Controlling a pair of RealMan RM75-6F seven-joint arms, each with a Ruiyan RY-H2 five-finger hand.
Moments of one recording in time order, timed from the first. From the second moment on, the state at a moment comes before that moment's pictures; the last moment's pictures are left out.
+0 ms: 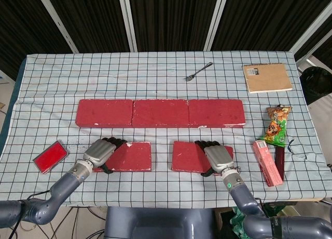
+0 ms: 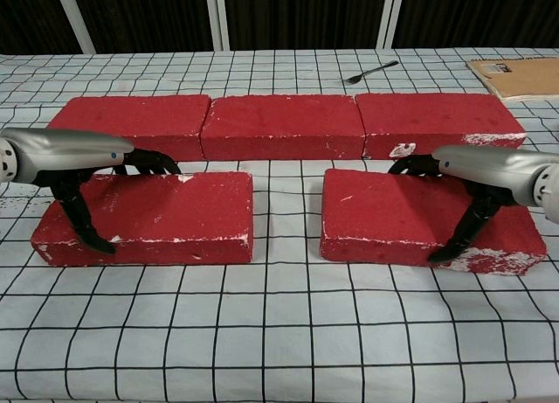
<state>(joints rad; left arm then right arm) -0.82 -1.31 0.03 -1.76 0.89 0.82 0.46 0.70 -1.44 0.07 -1.81 -0.78 1.05 -0.52</state>
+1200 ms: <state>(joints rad) -0.83 -1.26 0.03 -1.80 0.90 0.84 0.44 0.70 -1.42 0.07 -1.83 -0.79 1.05 -0.52</state>
